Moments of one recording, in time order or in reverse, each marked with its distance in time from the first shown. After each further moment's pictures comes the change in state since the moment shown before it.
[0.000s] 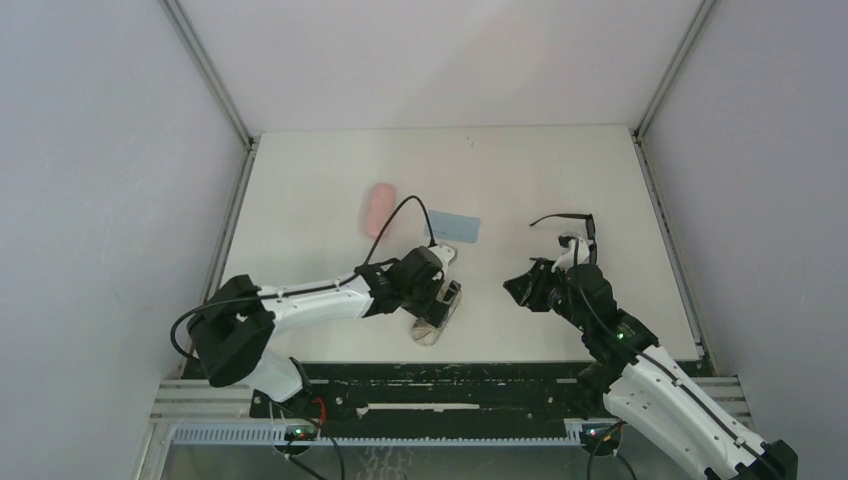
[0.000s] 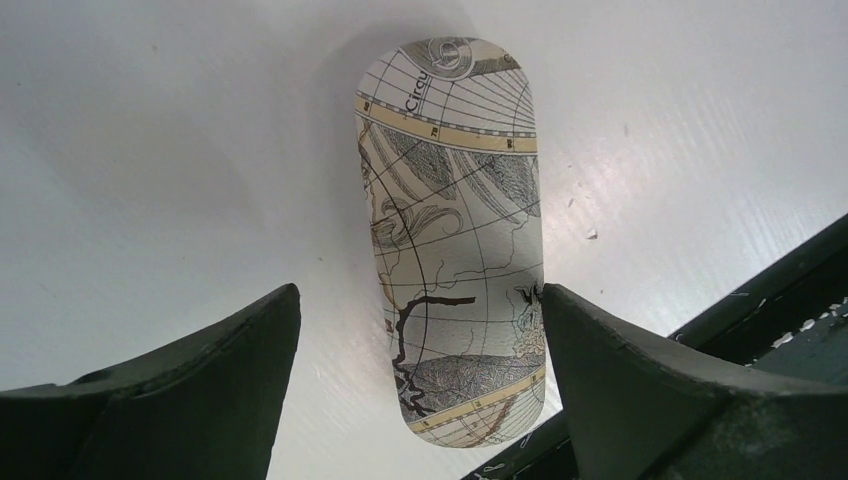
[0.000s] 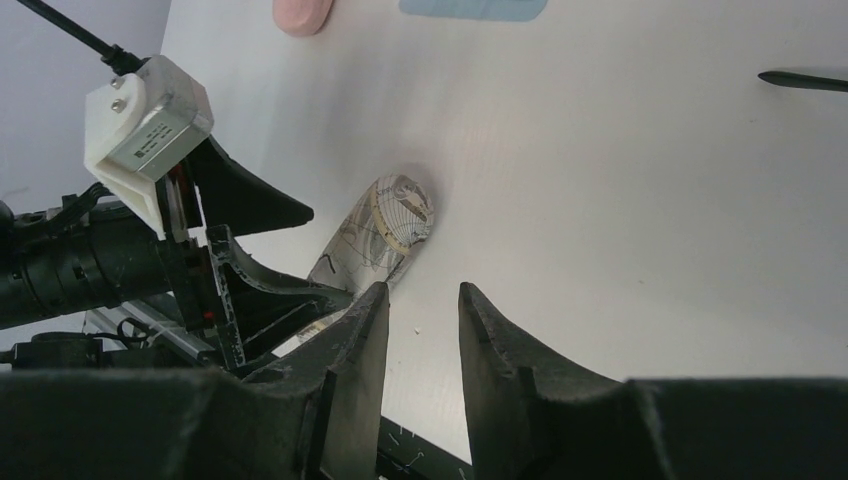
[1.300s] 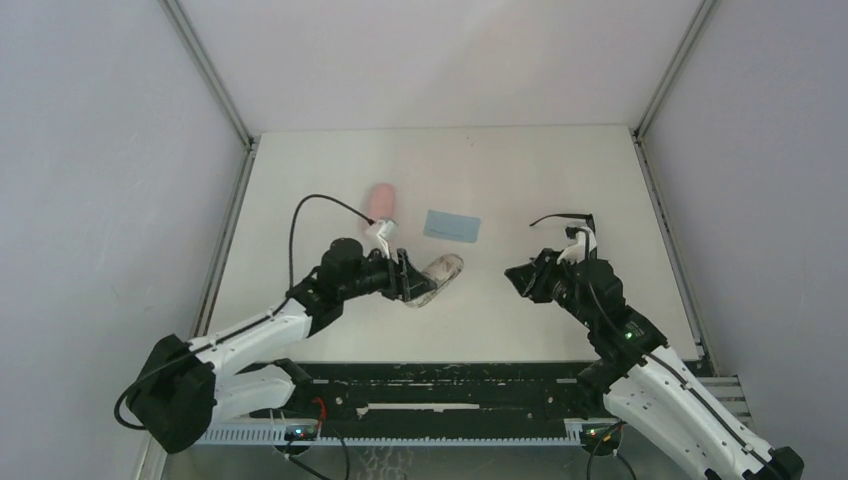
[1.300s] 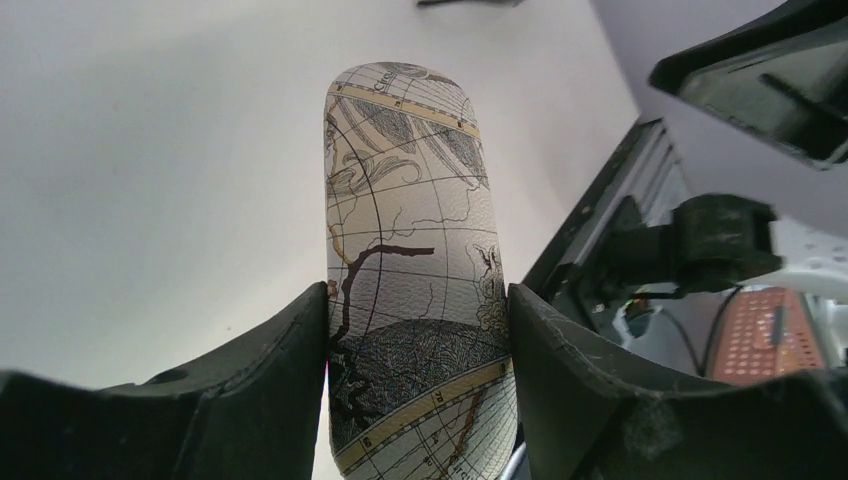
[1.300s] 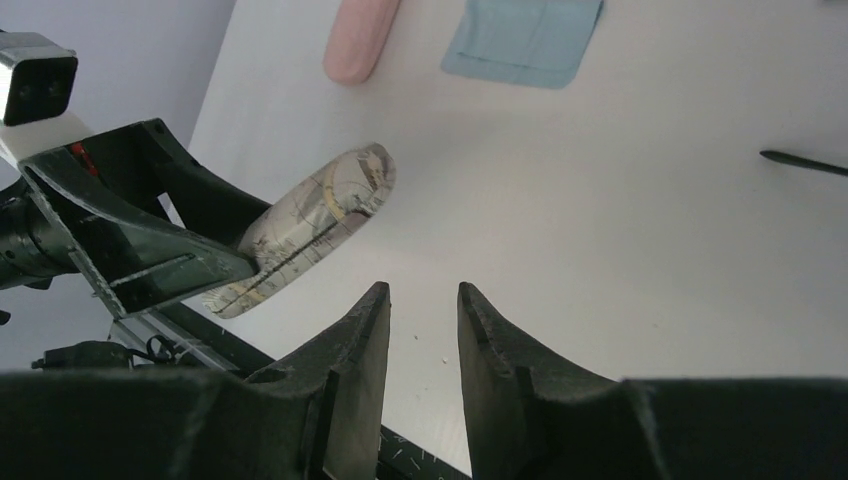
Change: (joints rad) left arm 0.344 -0.422 -0.332 0.503 0.495 -0.262; right arm 0.001 -0.007 0.095 0.002 0.009 -0.030
